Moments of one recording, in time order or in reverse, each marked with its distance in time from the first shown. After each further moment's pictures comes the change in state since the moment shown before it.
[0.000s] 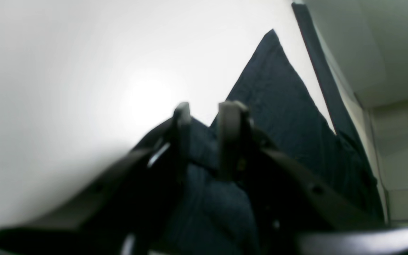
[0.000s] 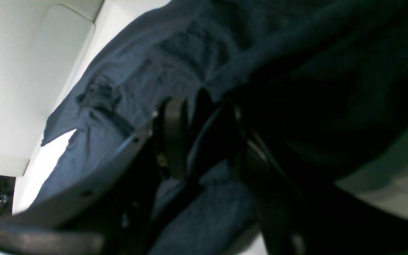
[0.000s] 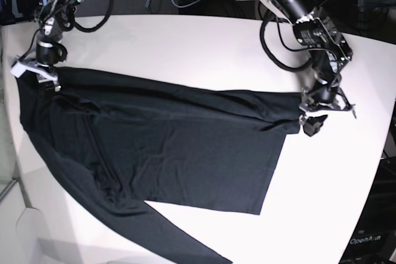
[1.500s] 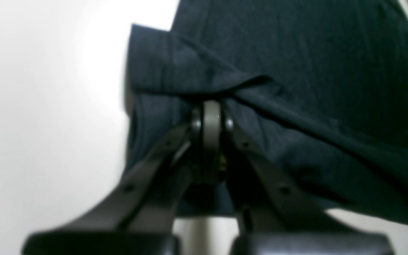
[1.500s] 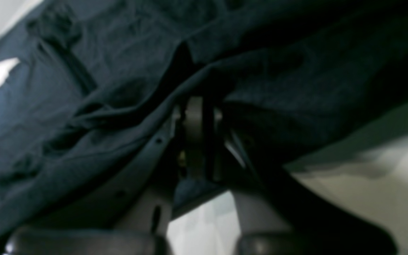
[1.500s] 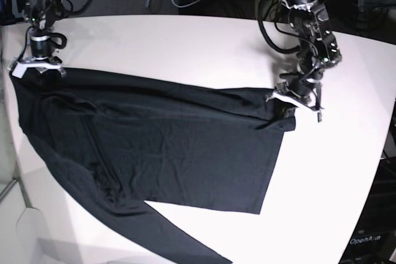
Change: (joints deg) left arm 7.3 -6.4 20.7 -1.7 7.1 0.2 -0.4; right arm -5.4 9.6 -9.3 -5.9 -7.3 1.1 3.6
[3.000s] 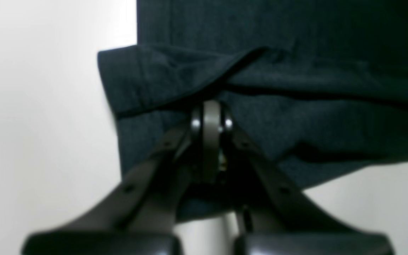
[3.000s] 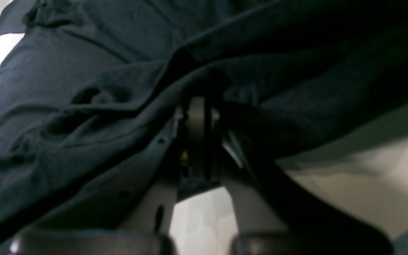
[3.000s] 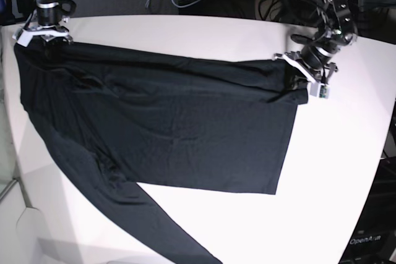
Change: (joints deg) left arm 14.0 -7.9 5.4 9.9 3.6 -6.7 -2.7; right arm -12.9 -3.9 -0.2 7.5 0.9 1.6 2.9
